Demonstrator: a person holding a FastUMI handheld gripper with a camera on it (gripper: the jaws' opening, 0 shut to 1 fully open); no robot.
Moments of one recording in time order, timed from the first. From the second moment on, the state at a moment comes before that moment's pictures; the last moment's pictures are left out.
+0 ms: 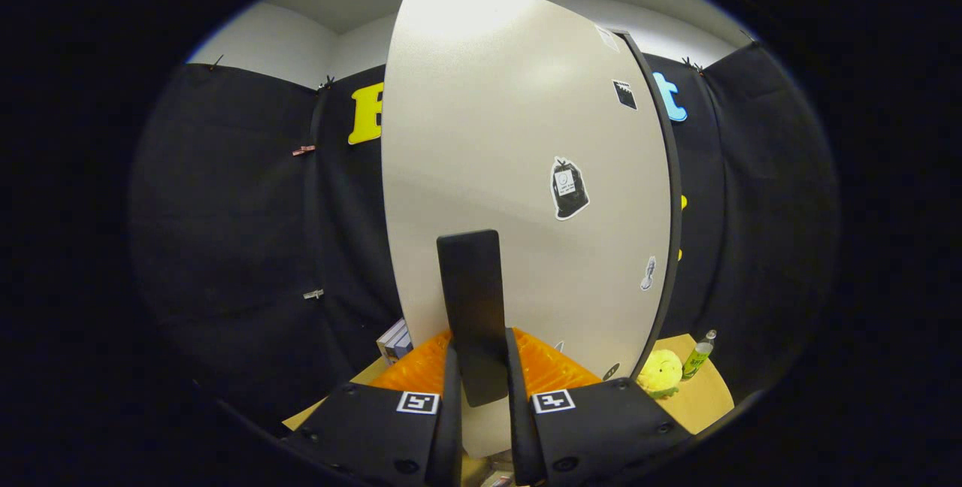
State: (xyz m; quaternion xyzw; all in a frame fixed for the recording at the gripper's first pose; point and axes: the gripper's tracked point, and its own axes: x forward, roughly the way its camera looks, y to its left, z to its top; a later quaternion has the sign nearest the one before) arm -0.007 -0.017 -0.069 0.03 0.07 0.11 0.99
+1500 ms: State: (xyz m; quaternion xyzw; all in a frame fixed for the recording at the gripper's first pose) arm -0.089 -0.192 -0.041 0.03 0.04 0.02 1.00
